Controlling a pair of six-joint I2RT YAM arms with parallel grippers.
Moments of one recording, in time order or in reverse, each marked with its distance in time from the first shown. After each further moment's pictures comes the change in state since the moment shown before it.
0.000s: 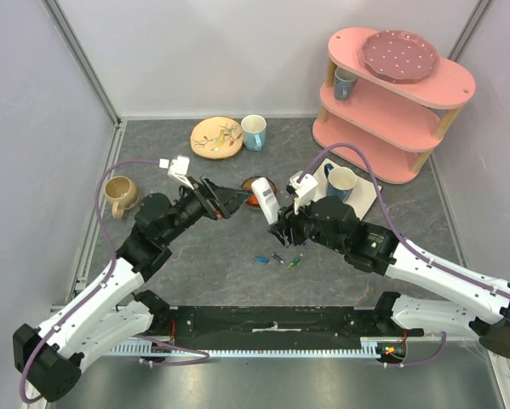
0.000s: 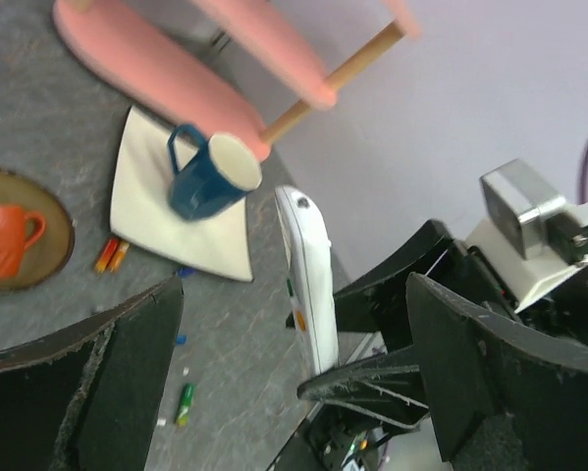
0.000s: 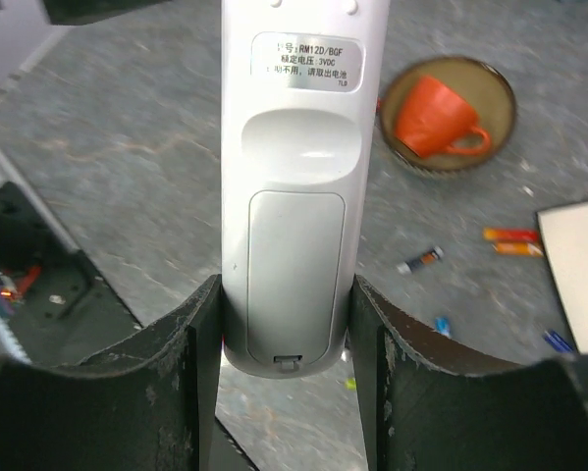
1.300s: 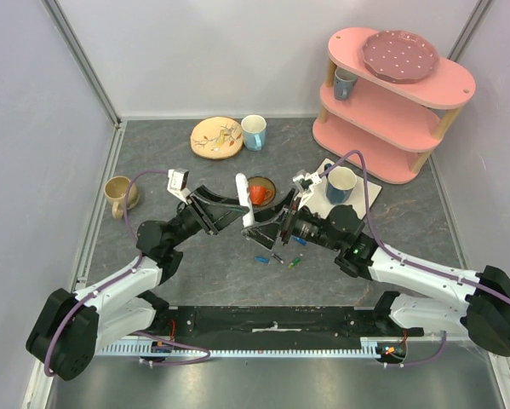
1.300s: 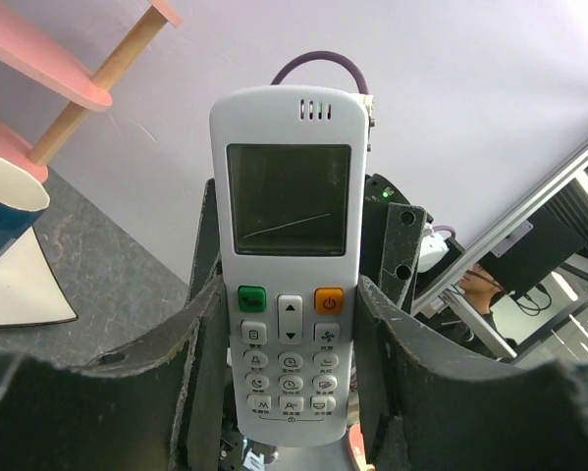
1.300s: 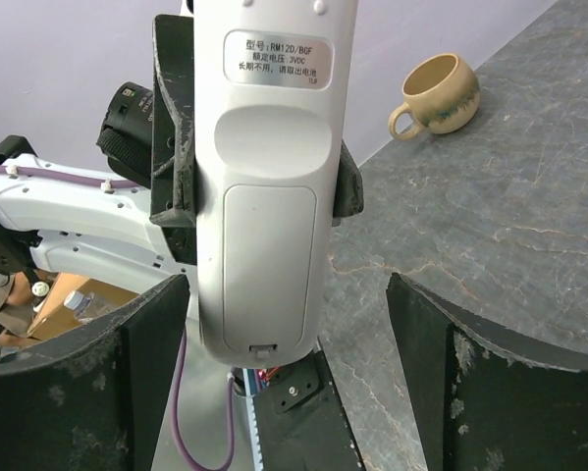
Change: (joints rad) left arm 0.041 0.208 -0.317 0.991 0.325 -0.357; right arm -0.064 0.080 -0.282 0.857 -0.378 0.404
